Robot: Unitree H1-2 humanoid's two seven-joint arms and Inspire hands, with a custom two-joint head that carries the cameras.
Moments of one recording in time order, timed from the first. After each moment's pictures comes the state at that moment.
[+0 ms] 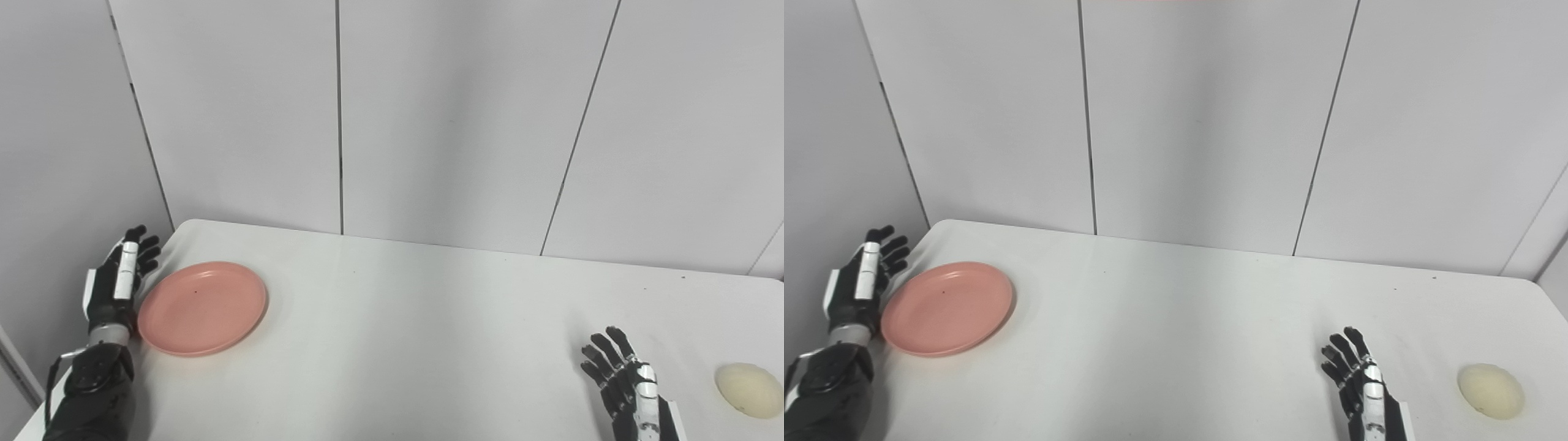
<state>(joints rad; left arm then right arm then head) -0.65 0.41 0.34 1.08 -0.21 -0.42 -0.01 -0.02 -0.06 -0.11 -0.06 0.22 -0.11 0.05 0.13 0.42</state>
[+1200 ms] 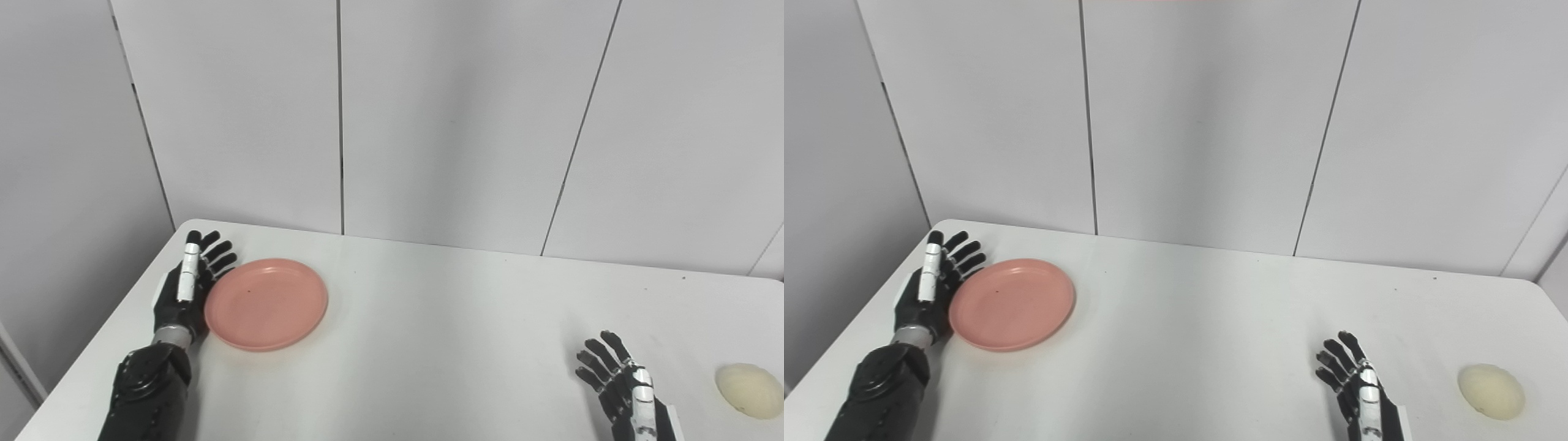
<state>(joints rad) -0.56 0.26 0.28 0.67 -0.31 -0.06 -0.07 -0.02 -0.05 -0.11 -0.06 0.19 -0.11 0.05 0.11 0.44</state>
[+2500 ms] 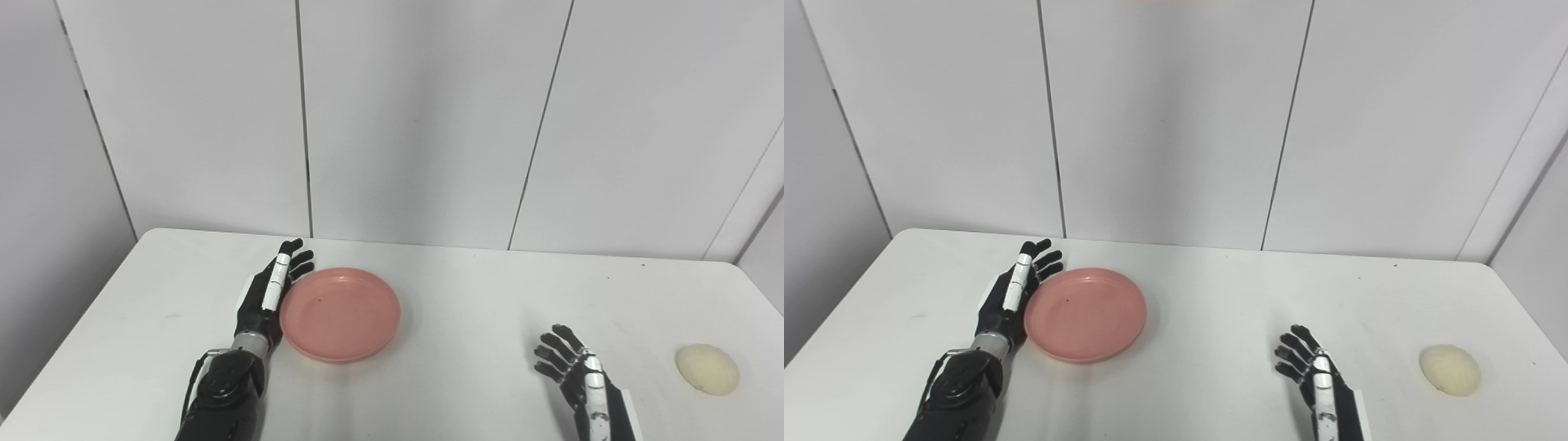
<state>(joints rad) -0.61 0.07 0.11 0.67 -0.15 -0.09 -0.04 -0.02 -0.01 -0.07 -0.07 0.10 -0.11 0.02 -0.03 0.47</state>
